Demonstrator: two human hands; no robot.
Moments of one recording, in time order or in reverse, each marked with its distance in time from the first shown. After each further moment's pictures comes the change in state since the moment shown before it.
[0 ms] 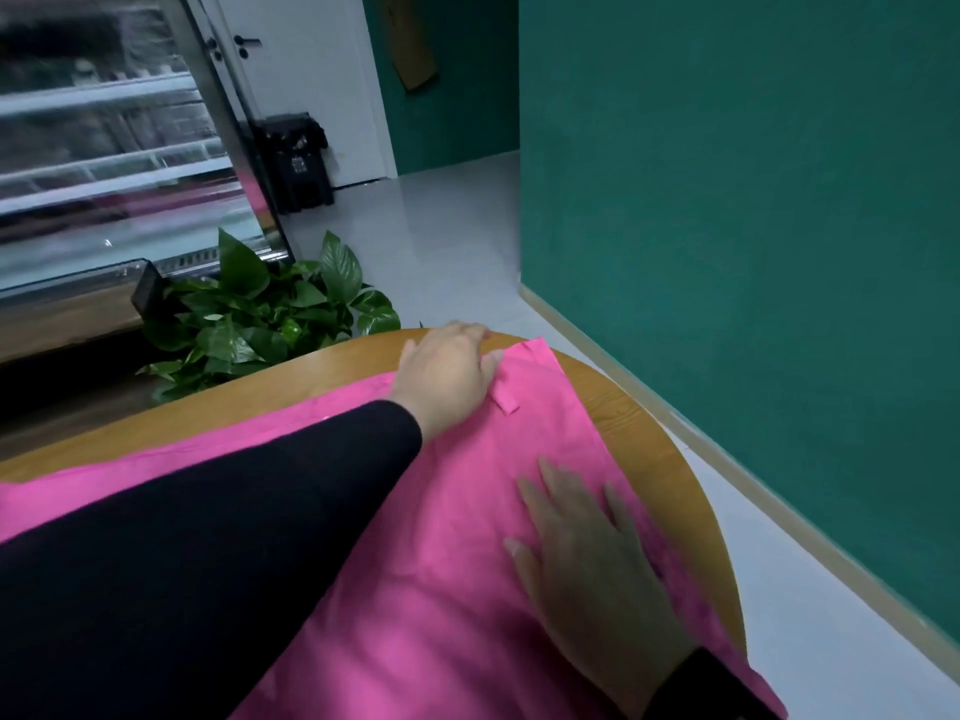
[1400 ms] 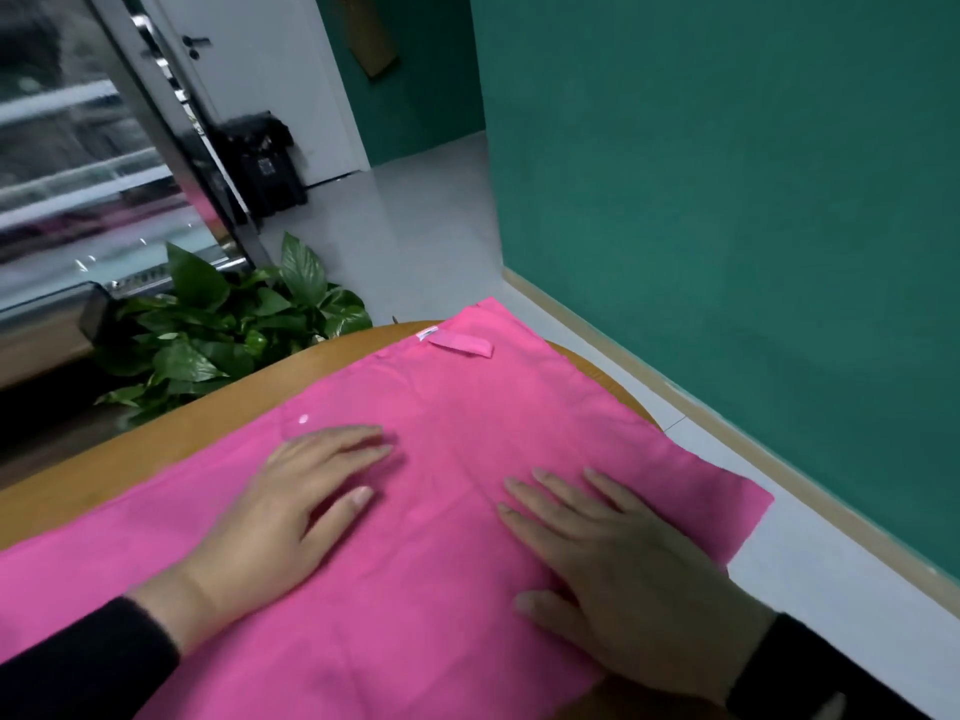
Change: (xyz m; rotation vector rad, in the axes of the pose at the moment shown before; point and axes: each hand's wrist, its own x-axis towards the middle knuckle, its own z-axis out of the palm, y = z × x) left_hand -0.125 -0.090 -0.021 -0.038 0.004 0.406; right_hand -0.003 0.051 -0.024 -0.099 -0.126 -0.408
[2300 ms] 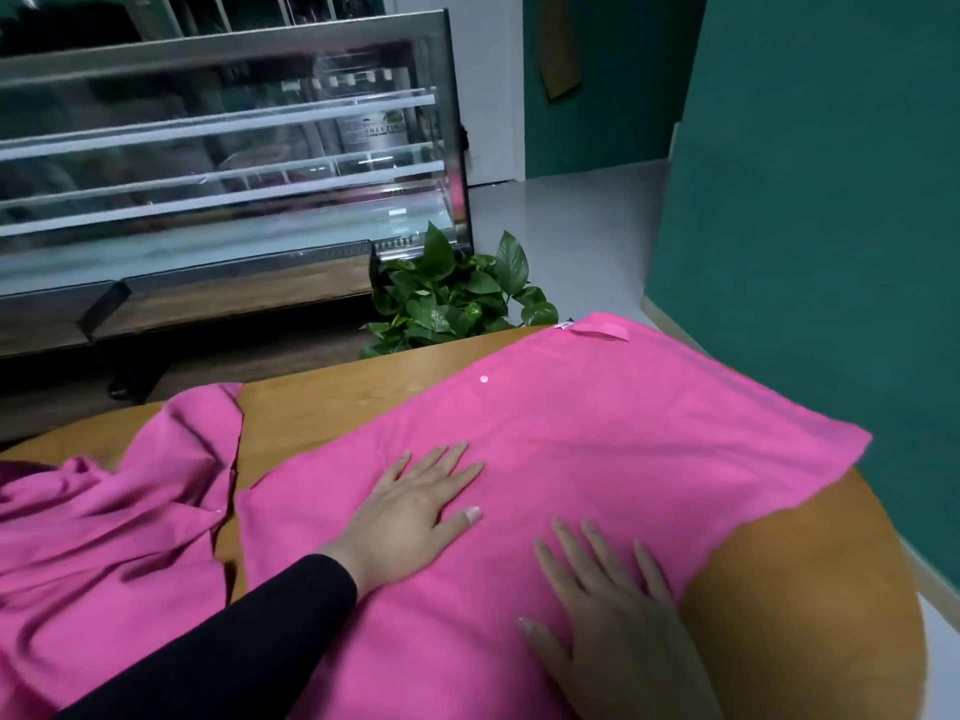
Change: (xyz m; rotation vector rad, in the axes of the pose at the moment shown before) left_hand -0.152 -0.027 -0.027 0.068 -0.285 -0.454; right_hand 0.019 -0.192 0.040 0.074 -0.003 0.106
